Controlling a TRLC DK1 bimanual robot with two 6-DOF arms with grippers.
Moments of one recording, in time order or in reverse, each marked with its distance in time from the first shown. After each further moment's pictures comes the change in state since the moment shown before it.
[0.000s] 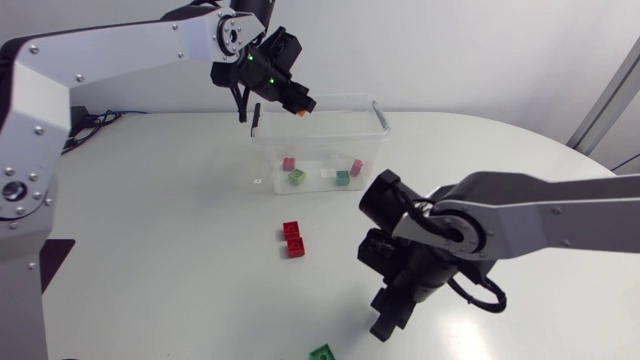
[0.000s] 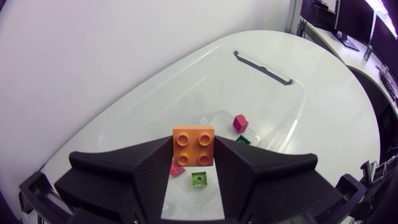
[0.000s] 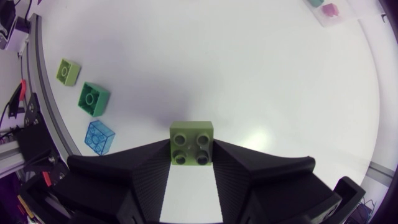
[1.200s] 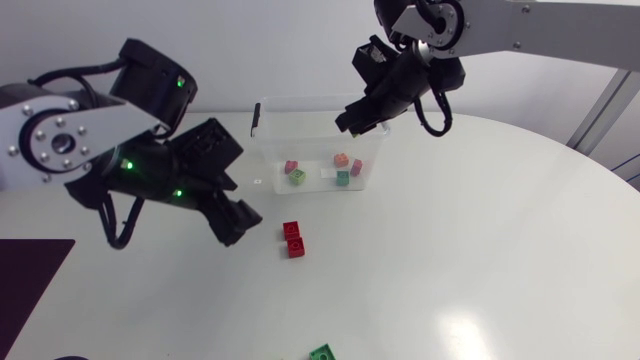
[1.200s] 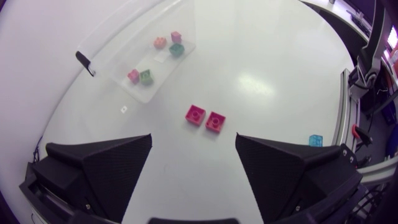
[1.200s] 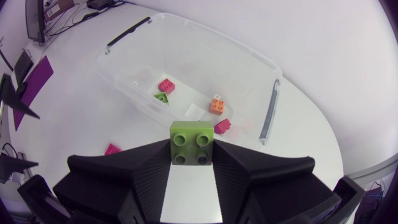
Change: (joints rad) left arm -0.100 -0.842 -1.041 -0.016 -0.018 0.121; right arm -0.272 0.349 0.872 0.011 0.011 0.000
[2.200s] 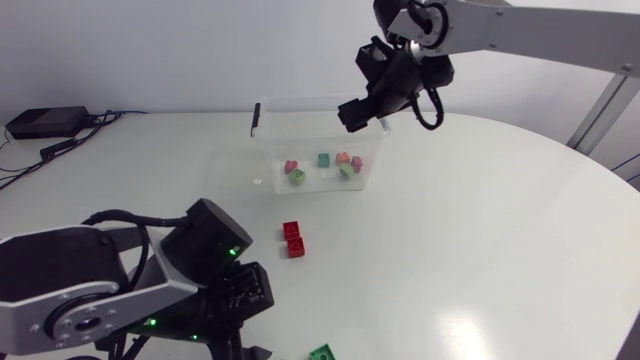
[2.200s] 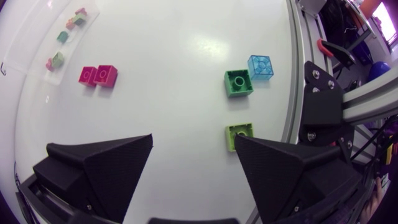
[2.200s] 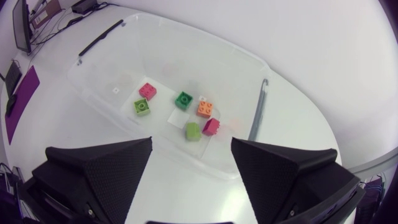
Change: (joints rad) left arm -0.376 -0.085 -0.360 0.047 -0.011 -0.071; right arm -0.037 0.082 0.095 -0.021 0.027 0.017
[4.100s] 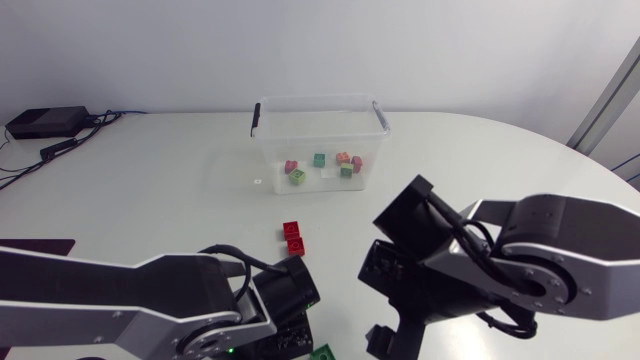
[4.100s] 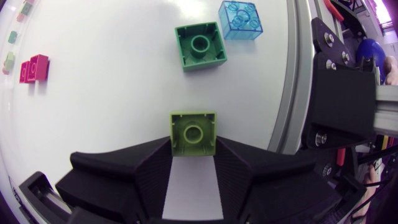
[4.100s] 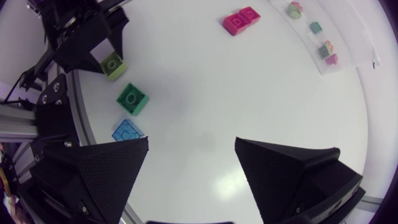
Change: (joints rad) left arm -0.156 0.349 0.077 -0.016 0.001 -0.072; right arm 0.452 -0.674 -1.077 0.074 -0.041 -0.075
